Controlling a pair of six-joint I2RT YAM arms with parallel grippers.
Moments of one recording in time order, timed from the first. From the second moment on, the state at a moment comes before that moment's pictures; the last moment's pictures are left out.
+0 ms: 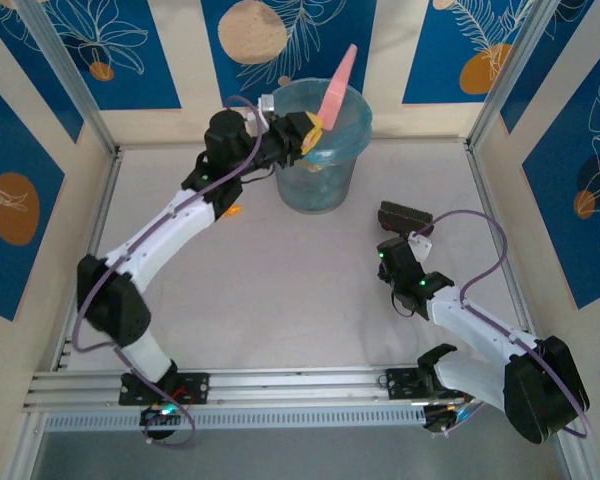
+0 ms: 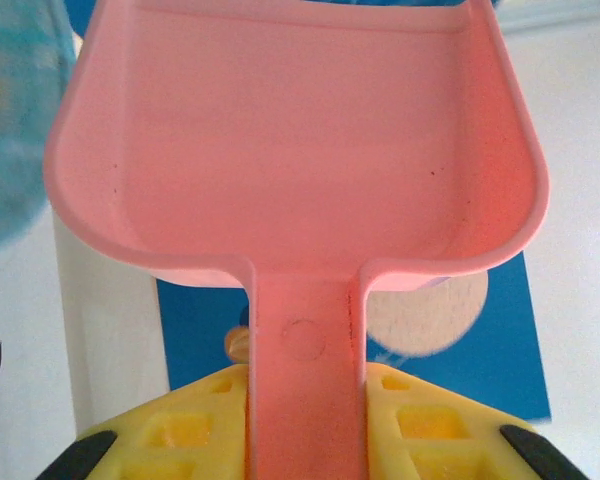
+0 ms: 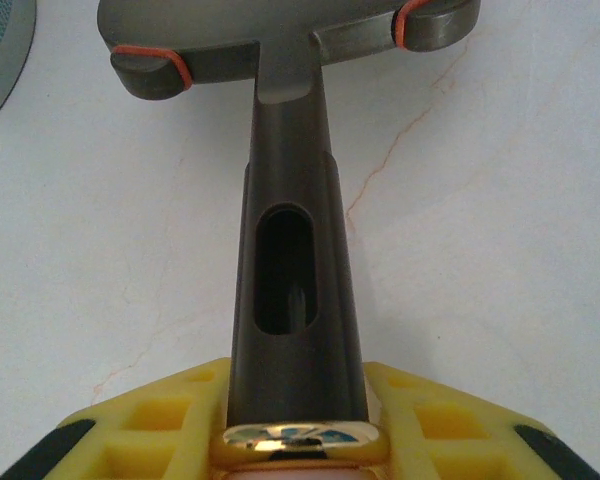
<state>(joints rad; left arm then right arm) -0.58 1.63 1.54 0.17 0.51 -1.41 0.47 1.04 0.50 -0.38 0.45 0.83</state>
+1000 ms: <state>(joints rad) -0.90 0.83 0.48 -0.60 -0.18 -0.58 0.49 0.96 0.61 -0.59 0.25 0.94</state>
